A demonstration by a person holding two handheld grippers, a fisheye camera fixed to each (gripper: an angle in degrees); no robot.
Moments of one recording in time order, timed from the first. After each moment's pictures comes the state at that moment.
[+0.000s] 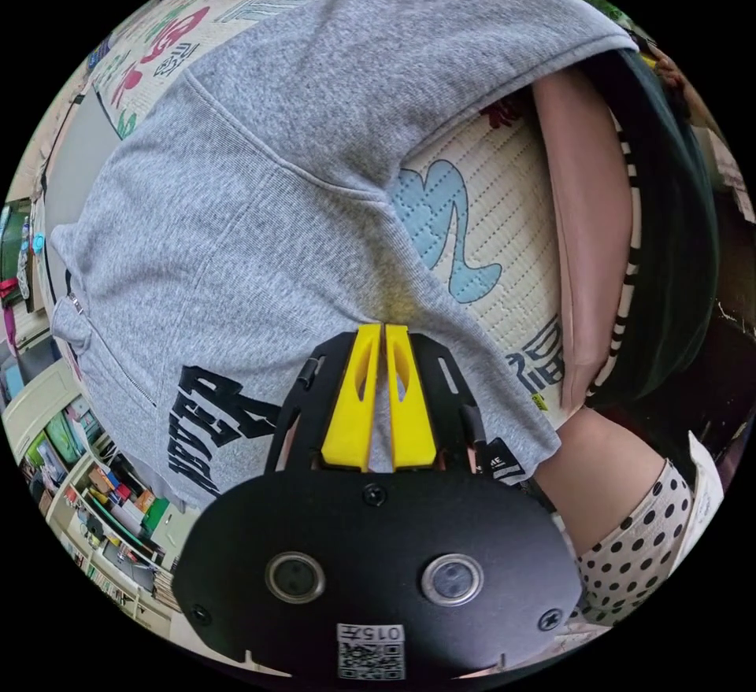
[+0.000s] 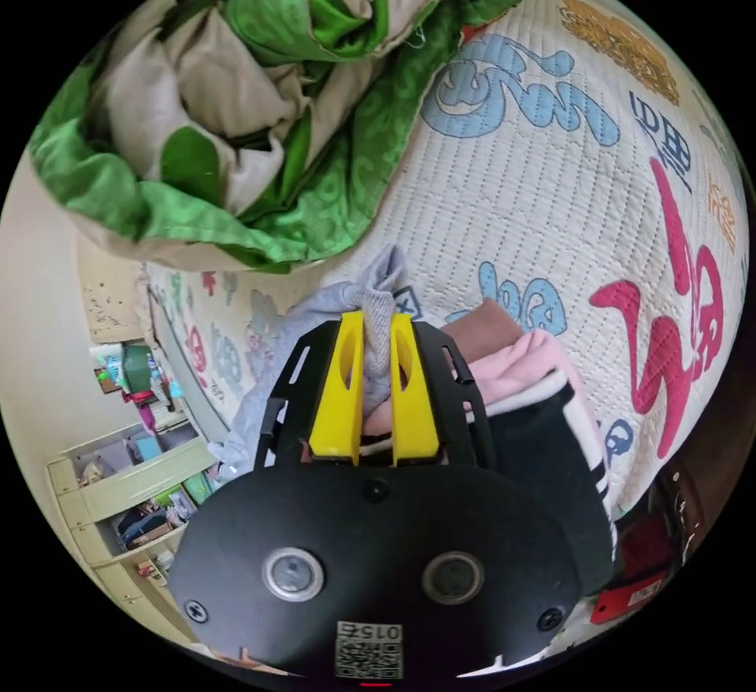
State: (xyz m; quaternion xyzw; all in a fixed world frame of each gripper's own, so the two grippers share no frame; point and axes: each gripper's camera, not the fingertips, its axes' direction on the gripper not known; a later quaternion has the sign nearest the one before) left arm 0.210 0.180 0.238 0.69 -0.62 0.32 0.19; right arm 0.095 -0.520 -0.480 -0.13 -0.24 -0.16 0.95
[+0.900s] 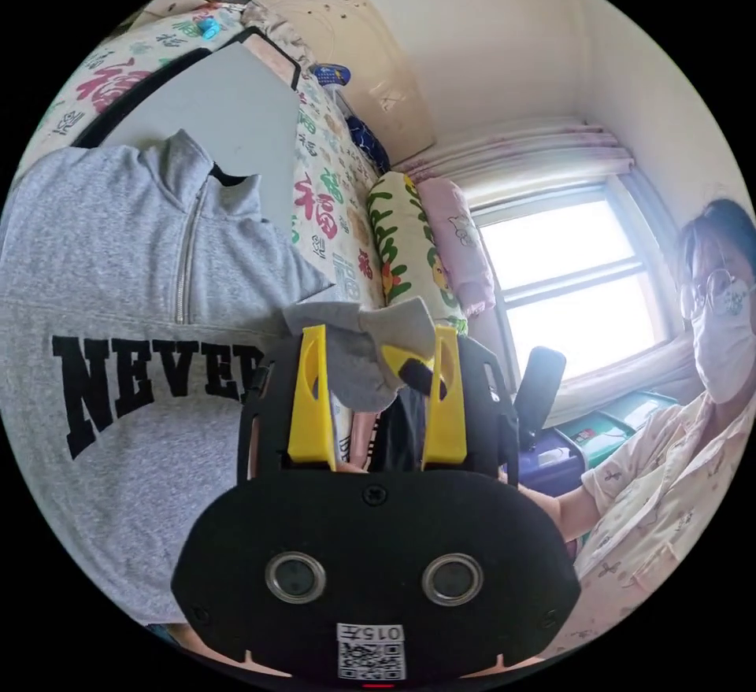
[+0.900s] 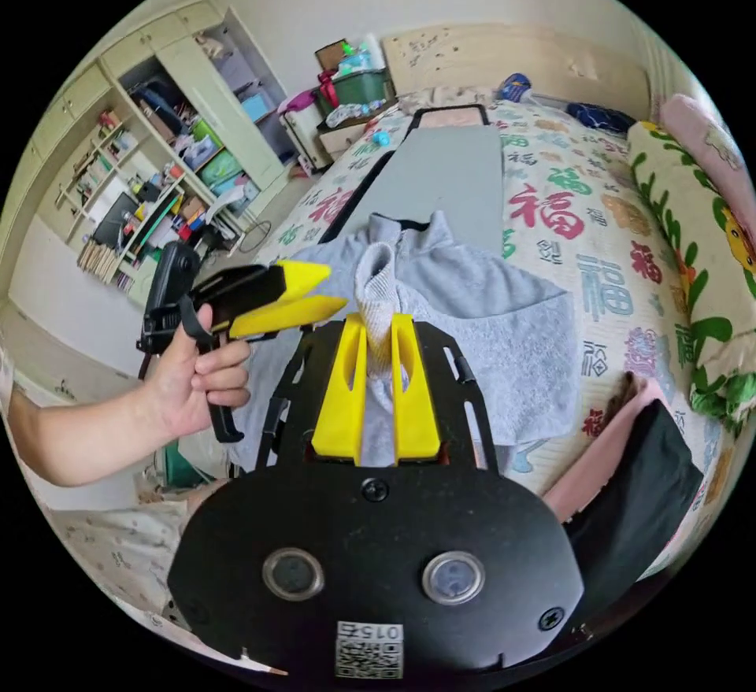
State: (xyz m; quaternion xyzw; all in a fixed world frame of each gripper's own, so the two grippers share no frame) left arm -0.162 0.189 -0.264 0.59 -0.05 0.79 0.19; right arm 0.024 0.195 -0.720 0.00 -0.28 -0.73 0.63
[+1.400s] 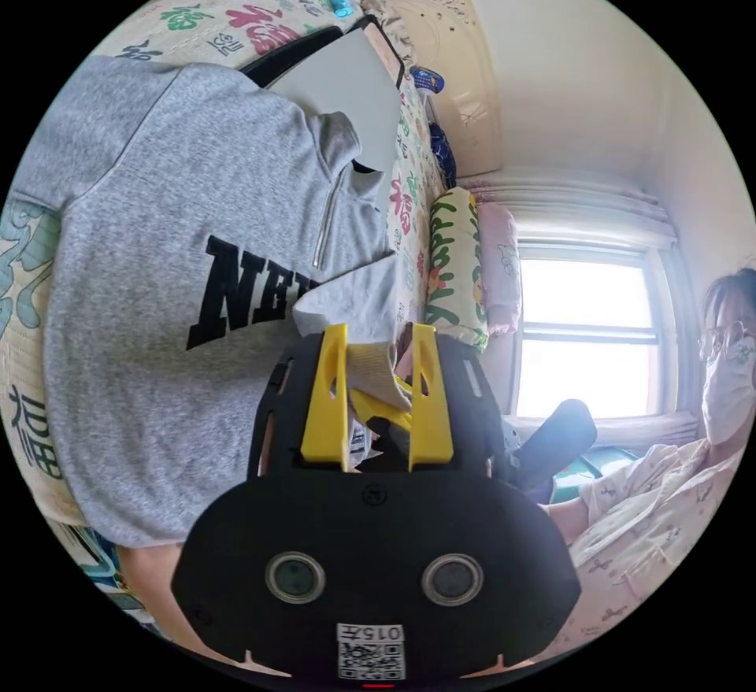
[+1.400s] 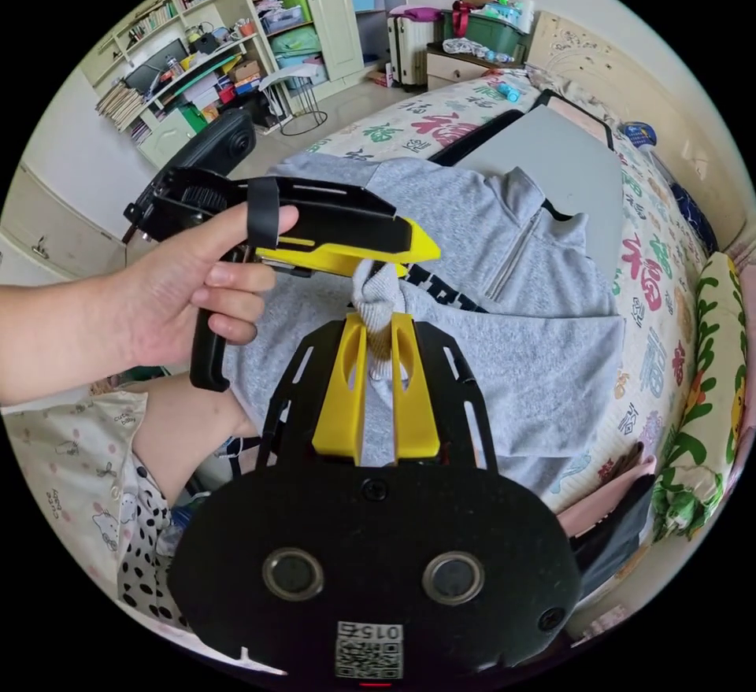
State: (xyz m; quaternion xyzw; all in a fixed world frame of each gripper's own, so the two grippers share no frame) left arm -0.247 0.053 -0.536 0.61 0.01 0.74 0.30; right arm 0.022 0.481 -0.698 0.00 -0.15 -0.86 0.49
